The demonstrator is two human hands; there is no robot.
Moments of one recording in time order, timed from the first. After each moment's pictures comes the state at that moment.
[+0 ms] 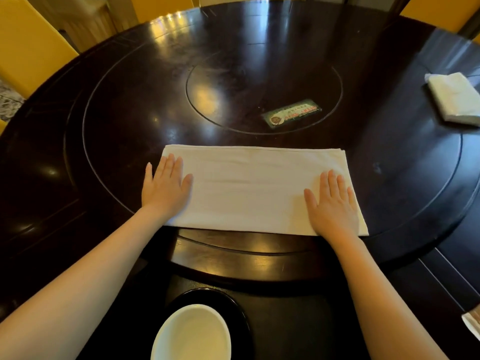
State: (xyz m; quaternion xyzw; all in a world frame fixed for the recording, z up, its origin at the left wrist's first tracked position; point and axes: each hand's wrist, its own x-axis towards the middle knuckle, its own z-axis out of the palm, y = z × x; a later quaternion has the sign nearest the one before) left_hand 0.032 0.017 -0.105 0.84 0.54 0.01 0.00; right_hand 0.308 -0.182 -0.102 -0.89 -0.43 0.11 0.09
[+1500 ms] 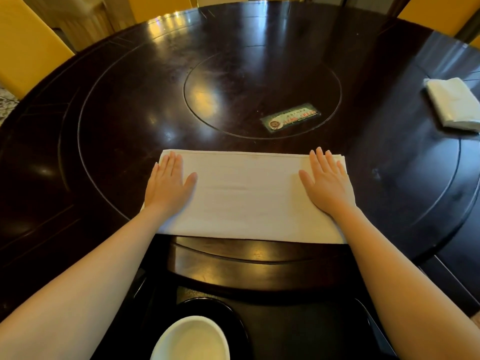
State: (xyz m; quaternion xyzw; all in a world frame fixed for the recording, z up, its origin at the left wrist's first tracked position) left_hand 0.042 0.040 -0.116 0.85 0.53 0.04 0.05; right_hand 0.362 -0.125 -0.108 -0.84 -0.53 0.05 0.07
